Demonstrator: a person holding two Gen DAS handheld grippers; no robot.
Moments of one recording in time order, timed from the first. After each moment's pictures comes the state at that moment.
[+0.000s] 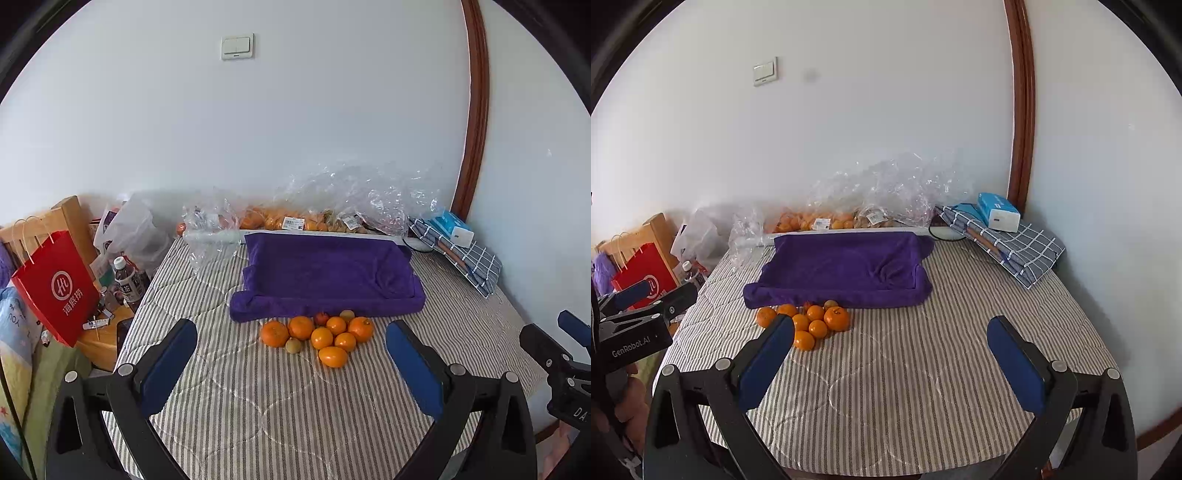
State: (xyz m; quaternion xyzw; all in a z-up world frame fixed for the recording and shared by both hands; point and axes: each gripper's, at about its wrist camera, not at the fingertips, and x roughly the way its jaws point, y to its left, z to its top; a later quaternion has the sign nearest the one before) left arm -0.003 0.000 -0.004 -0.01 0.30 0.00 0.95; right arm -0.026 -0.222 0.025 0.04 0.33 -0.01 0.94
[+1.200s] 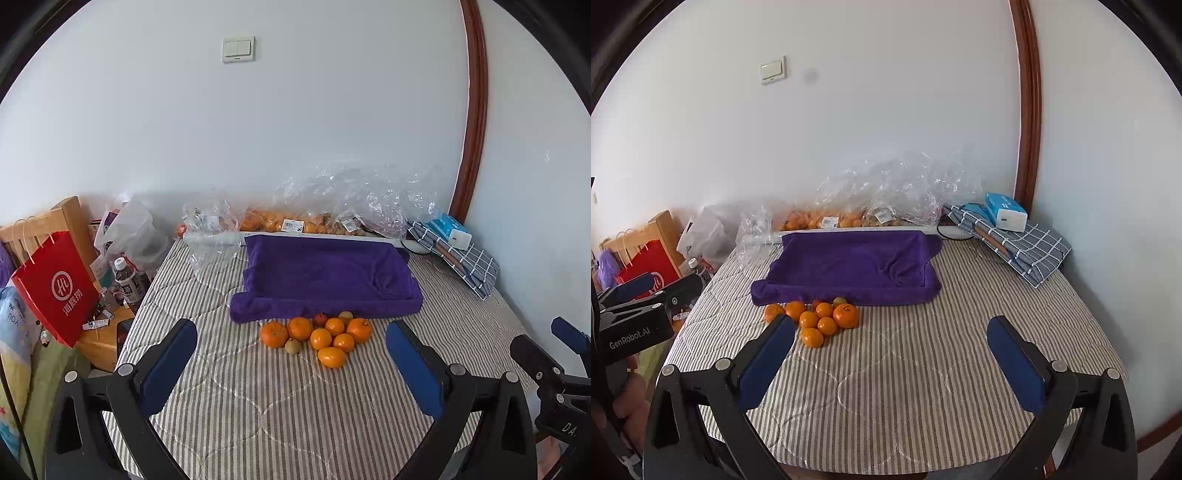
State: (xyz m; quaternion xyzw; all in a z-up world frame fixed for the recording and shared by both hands) left arm -0.007 0.003 0.000 -0.02 0.30 0.00 0.95; right arm -0.032 -0.215 0.024 0.04 0.32 0.01 0.95
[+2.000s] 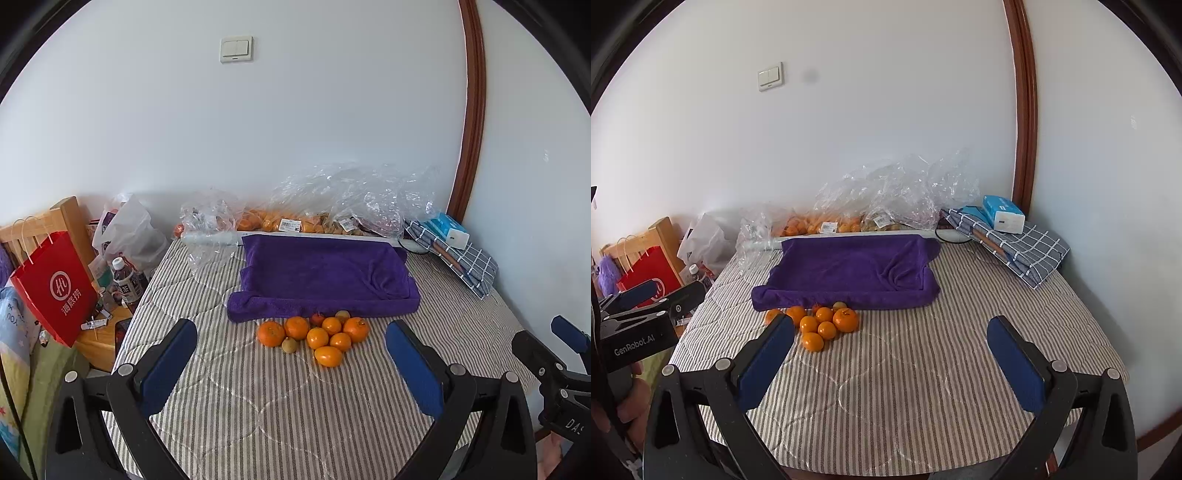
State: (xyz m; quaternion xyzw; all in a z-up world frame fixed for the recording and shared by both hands) left arm -0.010 -0.001 -0.002 -0.02 0.30 0.00 0.95; right arm -0.034 -0.218 0.026 0.04 0.32 0.00 0.95
